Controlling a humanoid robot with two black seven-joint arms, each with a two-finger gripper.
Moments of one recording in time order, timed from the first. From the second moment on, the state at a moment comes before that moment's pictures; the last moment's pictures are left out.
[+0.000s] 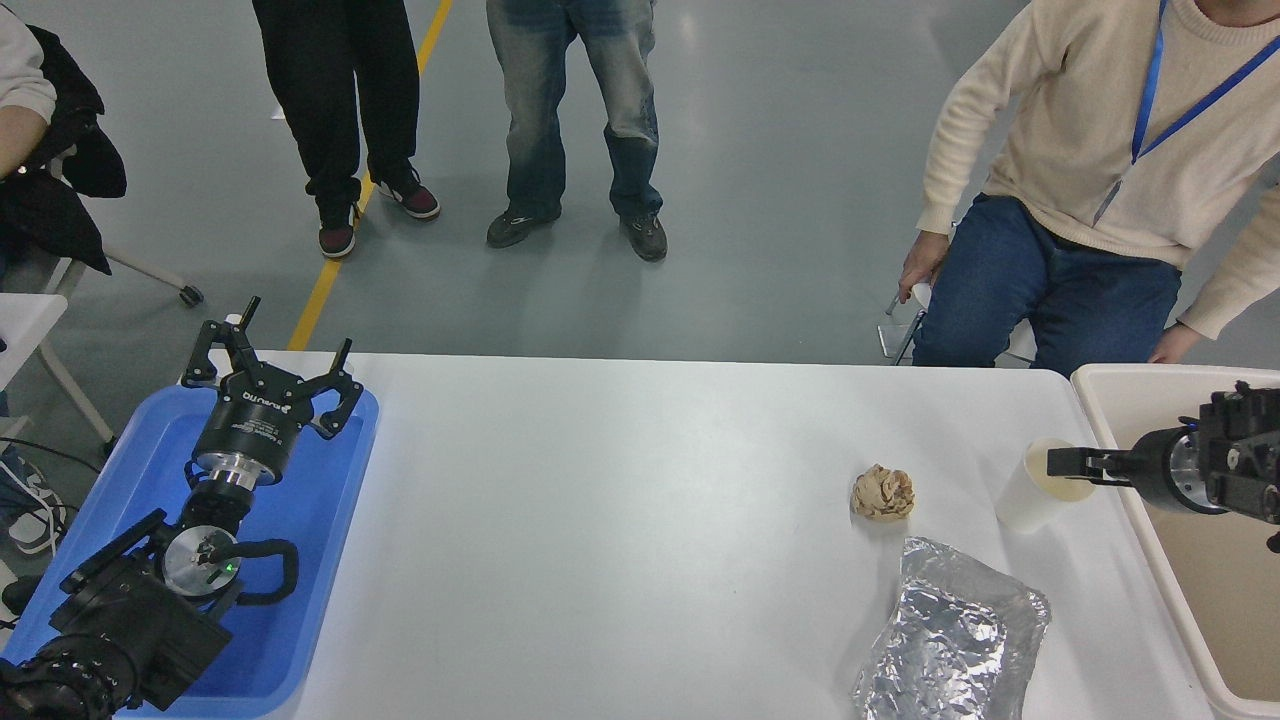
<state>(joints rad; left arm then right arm) -0.60 0.23 -0.89 -0.31 -0.13 -0.77 -0.37 1.18 -0.49 -1.20 0.69 -0.31 0.11 0.26</state>
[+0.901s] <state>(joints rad) -0.60 0.23 -0.89 -0.31 -0.13 -0.77 -0.37 1.30 -0.58 -1.19 0.90 -0.20 0.15 0.21</state>
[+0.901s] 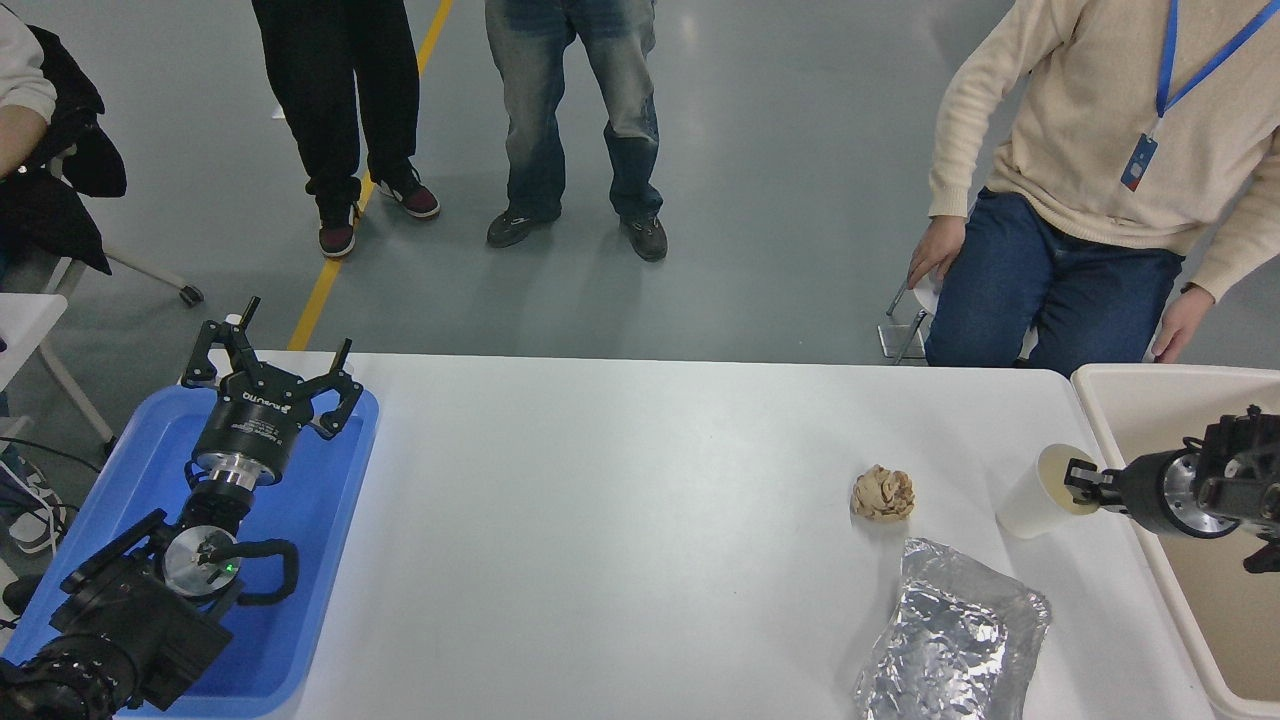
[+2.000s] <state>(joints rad) -0.60 0.23 -0.89 -0.31 -0.13 -0.77 -0.36 2.57 -0.69 -1.62 1.49 -0.40 0.68 0.22</state>
